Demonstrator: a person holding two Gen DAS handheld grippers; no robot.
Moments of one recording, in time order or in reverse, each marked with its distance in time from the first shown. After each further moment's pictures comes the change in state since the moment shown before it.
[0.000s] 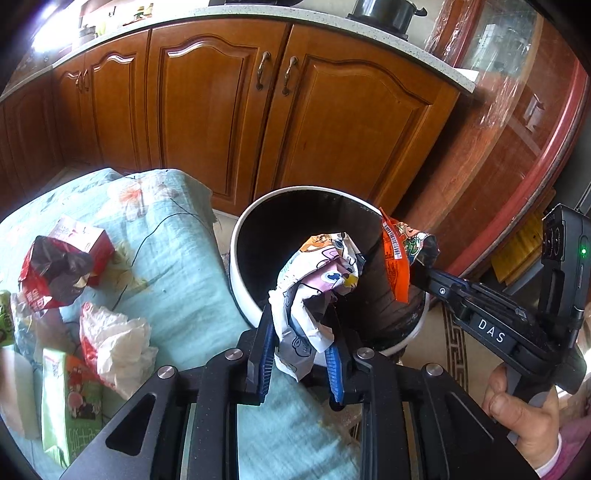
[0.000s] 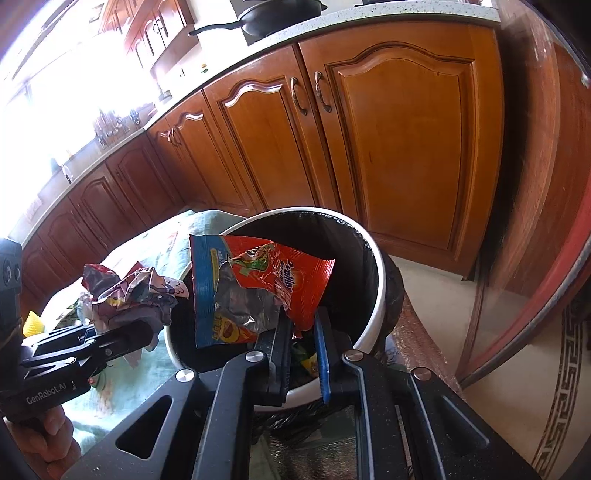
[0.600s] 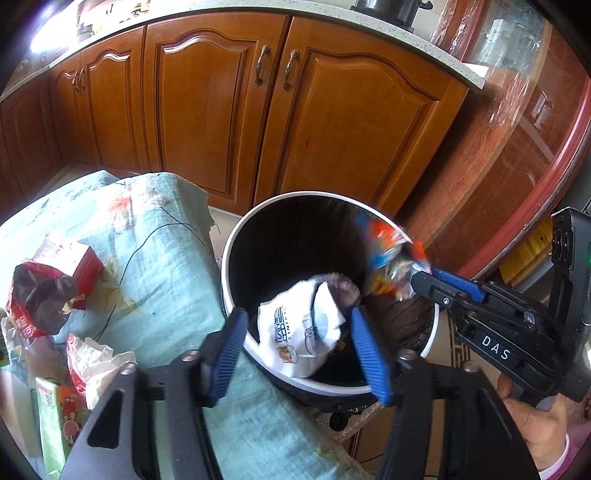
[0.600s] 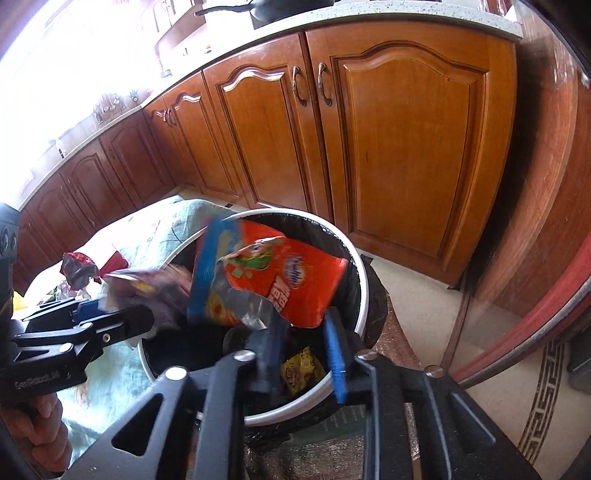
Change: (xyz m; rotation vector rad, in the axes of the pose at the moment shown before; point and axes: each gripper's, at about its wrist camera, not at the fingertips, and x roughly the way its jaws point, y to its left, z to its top) left arm 0.024 -0.012 0.019 0.000 0.016 0.013; right arm 0.012 -0.001 0.016 -0.069 0.050 -0.049
